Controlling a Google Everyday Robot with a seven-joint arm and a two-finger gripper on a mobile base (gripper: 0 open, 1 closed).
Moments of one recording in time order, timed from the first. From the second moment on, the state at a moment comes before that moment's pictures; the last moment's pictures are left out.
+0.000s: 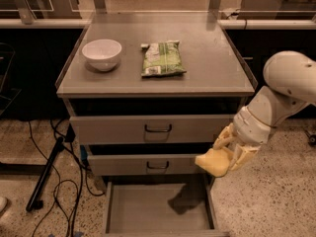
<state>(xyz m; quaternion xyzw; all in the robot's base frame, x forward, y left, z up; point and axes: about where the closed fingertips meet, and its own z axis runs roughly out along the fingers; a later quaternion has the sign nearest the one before) 0.458 -0.201 0.722 -0.81 0.55 0.16 0.12</state>
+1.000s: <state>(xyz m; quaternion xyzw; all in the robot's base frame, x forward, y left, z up) 0.455 -0.197 0.677 -0.79 0.57 0.18 0.11</state>
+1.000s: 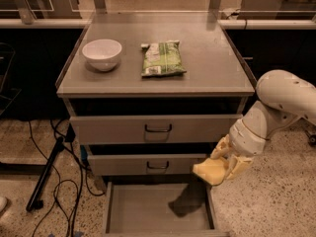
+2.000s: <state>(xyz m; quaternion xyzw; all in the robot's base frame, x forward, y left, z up) 0.432 -0.179 0.564 -0.75 0.61 0.24 0.09</state>
